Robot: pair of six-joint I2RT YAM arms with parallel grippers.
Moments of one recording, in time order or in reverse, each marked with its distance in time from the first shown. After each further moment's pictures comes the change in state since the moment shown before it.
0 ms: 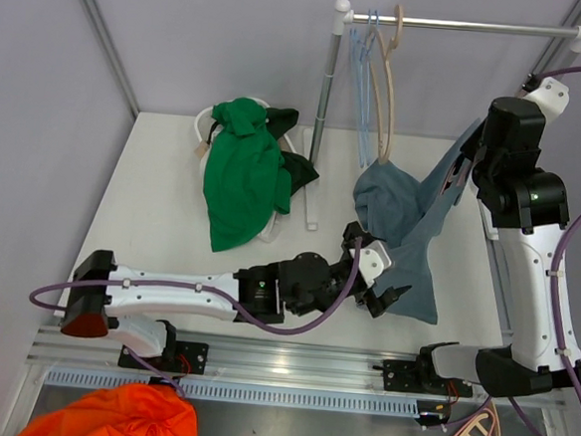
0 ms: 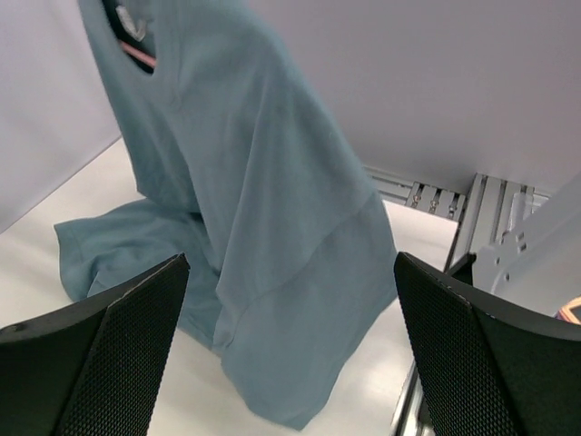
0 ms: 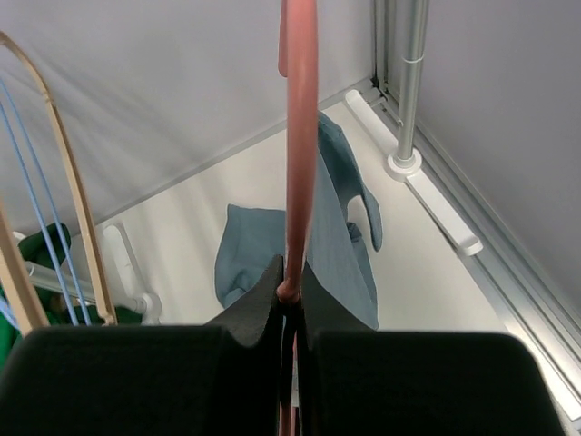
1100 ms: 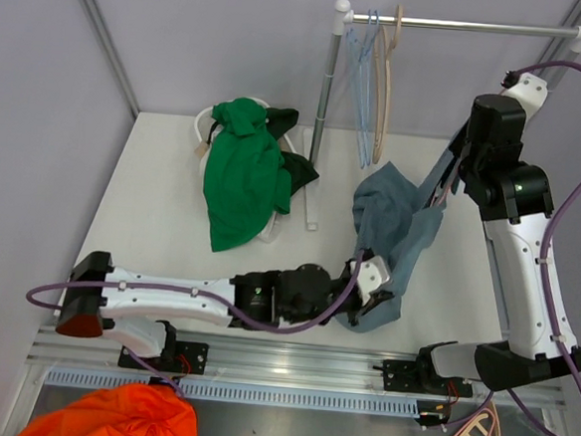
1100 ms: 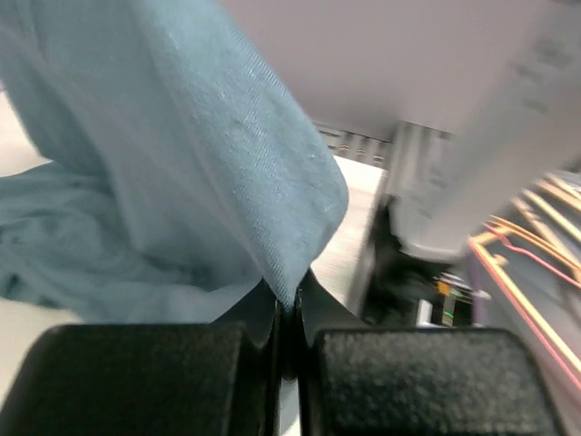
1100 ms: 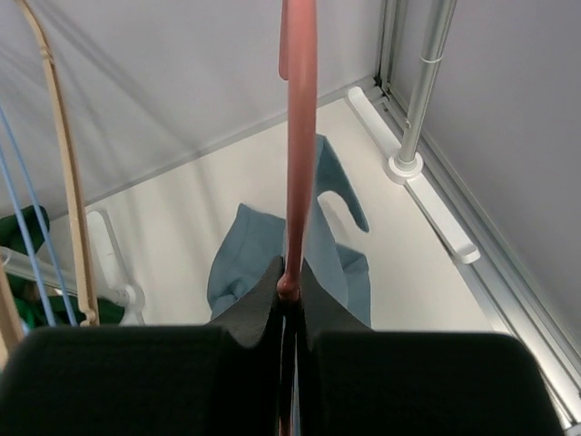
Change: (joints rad) left arm -0.006 0.028 0.015 -0.114 0.130 -0.137; right arm 0.048 0.026 -0.031 0.048 0.028 -0.053
